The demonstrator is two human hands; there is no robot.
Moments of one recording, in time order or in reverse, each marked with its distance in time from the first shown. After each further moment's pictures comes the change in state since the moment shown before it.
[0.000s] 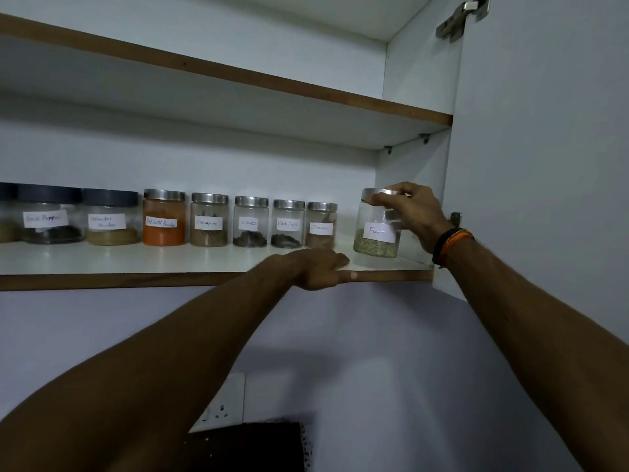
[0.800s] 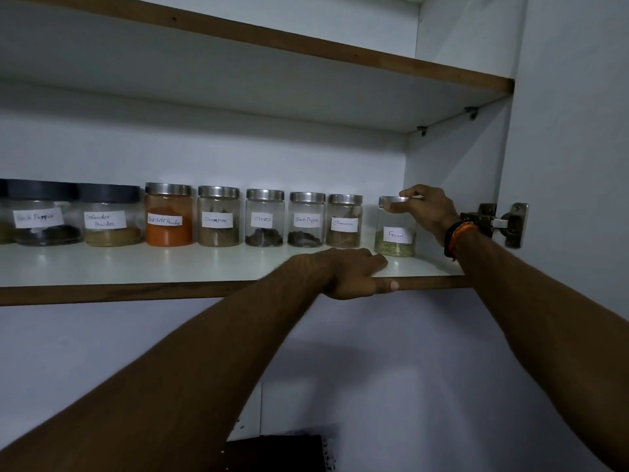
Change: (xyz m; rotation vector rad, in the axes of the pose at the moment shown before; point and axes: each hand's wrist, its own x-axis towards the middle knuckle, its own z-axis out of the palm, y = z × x) left_hand 0.019 -0.002 0.000 0.072 -0.082 -0.002; right_hand 0.087 0.072 0.043 -0.155 -0.008 -0.004
